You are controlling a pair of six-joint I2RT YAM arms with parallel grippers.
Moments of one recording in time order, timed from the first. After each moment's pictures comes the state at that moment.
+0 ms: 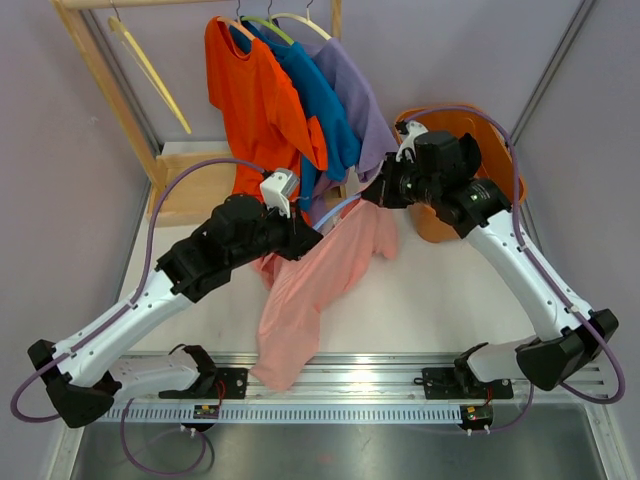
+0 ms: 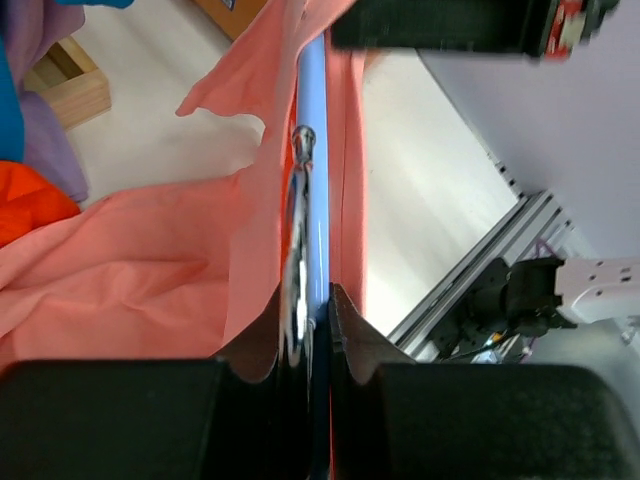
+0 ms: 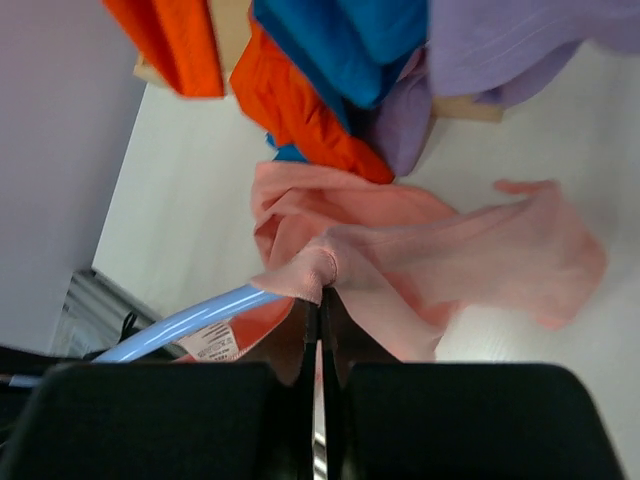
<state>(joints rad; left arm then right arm) -0.84 1.06 1.19 -0.48 0.05 -0.46 0.53 1.37 1.54 -0.69 -0.19 0.49</state>
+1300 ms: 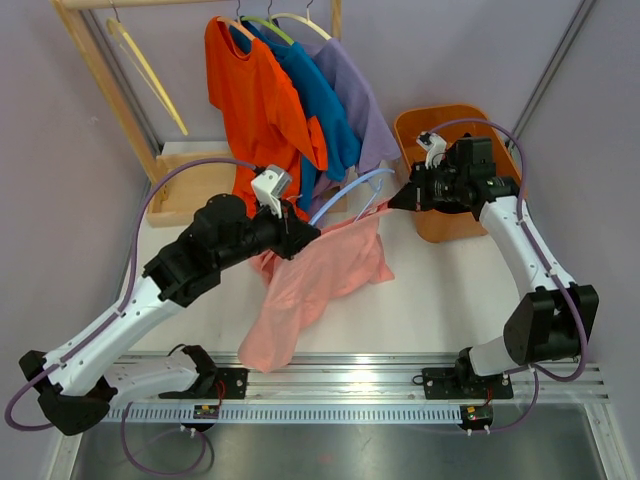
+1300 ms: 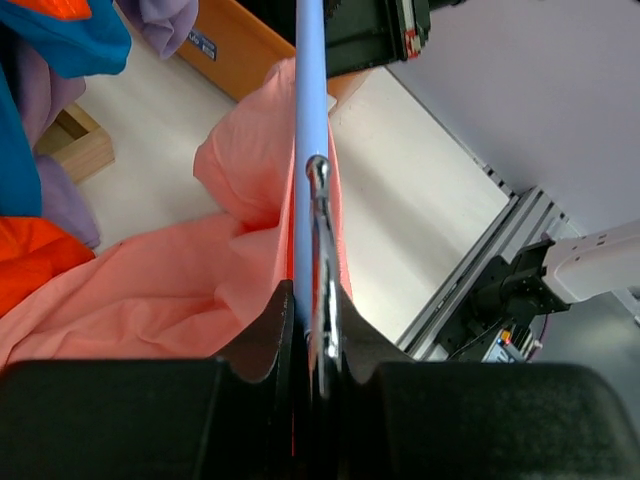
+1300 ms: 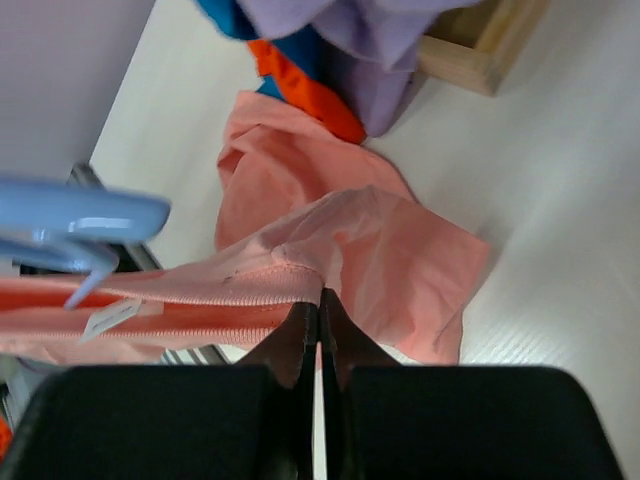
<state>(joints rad) -0.83 1.00 1.19 -0.45 0.10 -0.36 0.13 1.47 1.35 -0.59 -0.74 0.13</state>
